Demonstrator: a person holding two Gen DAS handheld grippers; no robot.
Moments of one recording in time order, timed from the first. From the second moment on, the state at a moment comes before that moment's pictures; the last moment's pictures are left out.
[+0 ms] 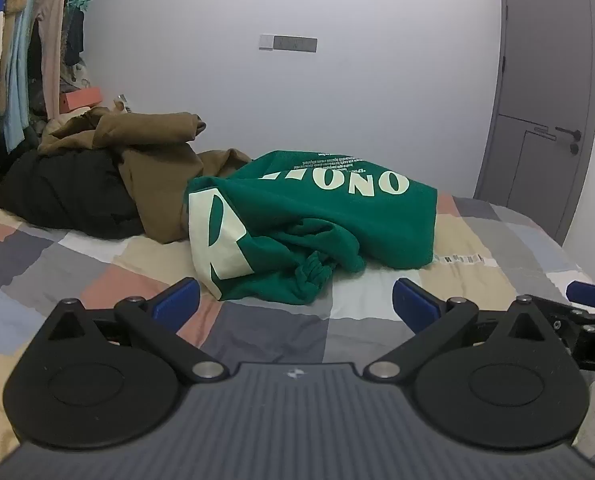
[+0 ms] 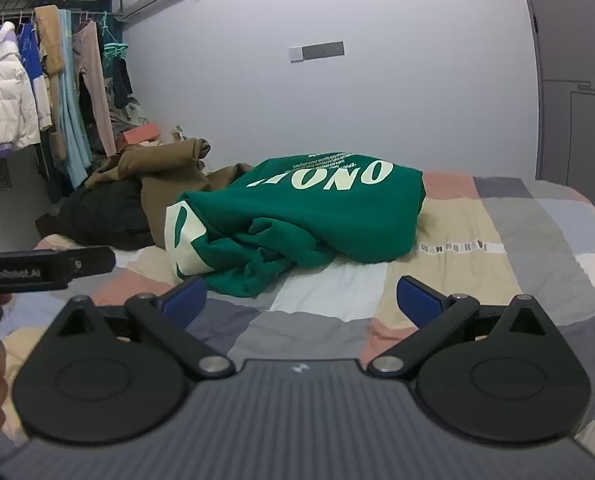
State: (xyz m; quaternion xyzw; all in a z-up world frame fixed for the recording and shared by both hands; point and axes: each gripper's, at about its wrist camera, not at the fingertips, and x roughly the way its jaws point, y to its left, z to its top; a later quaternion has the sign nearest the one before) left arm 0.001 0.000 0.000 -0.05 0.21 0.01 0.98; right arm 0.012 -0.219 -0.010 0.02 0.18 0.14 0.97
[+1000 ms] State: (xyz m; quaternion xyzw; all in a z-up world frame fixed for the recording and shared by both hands) left arm 0.035 0.014 -0.025 -0.06 0.23 0.02 0.97; right arm 0.047 -0.223 -0.041 0.01 0.20 0.13 0.97
